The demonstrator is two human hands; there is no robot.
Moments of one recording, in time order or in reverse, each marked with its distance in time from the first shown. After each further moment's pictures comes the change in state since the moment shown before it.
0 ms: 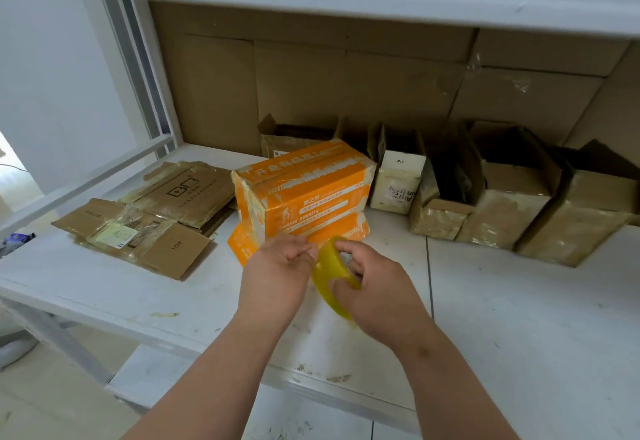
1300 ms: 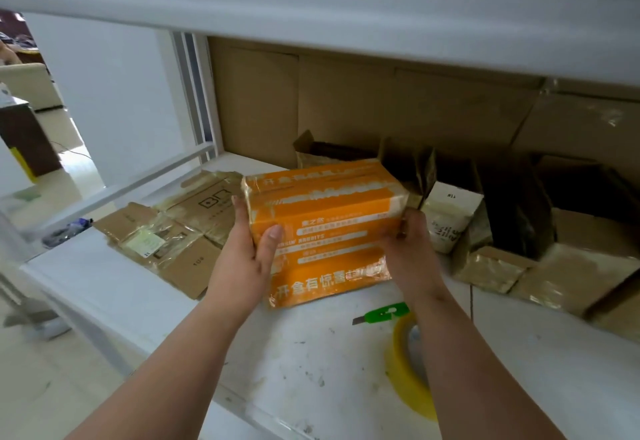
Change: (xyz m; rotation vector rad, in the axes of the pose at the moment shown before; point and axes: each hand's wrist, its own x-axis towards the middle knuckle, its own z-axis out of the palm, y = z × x) left_hand 0.067 -0.033 -0.042 0.026 0.064 0.021; right_hand 0.132 0.029 0.001 0.377 0.168 0.103
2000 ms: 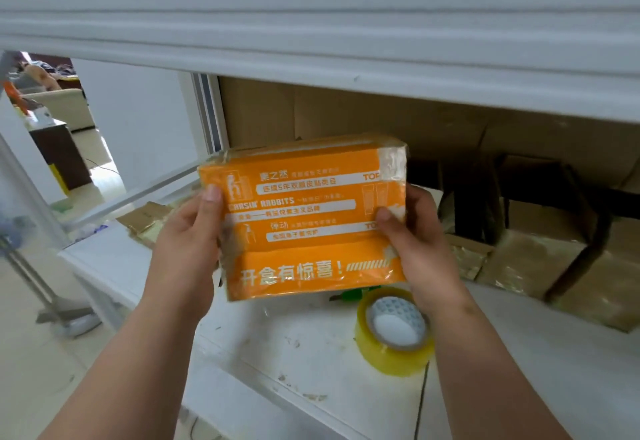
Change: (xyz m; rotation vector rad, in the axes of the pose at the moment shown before) left_hand -0.071 0.092 -0.026 -0.479 0.329 -0.119; right_hand -0.067 -0.028 -0.075 0.407 -0.165 -0.205
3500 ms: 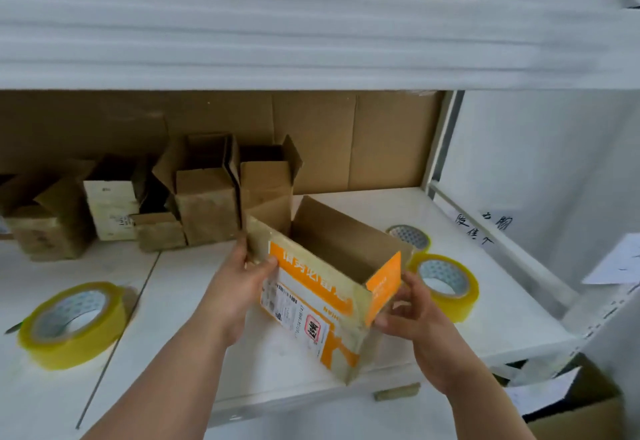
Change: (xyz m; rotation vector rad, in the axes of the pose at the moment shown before) left_hand -0.270 -0.076 0.303 0.063 -0.914 -0.214; right_hand -0.300 -0.004 -0.363 0.041 0.486 0.269
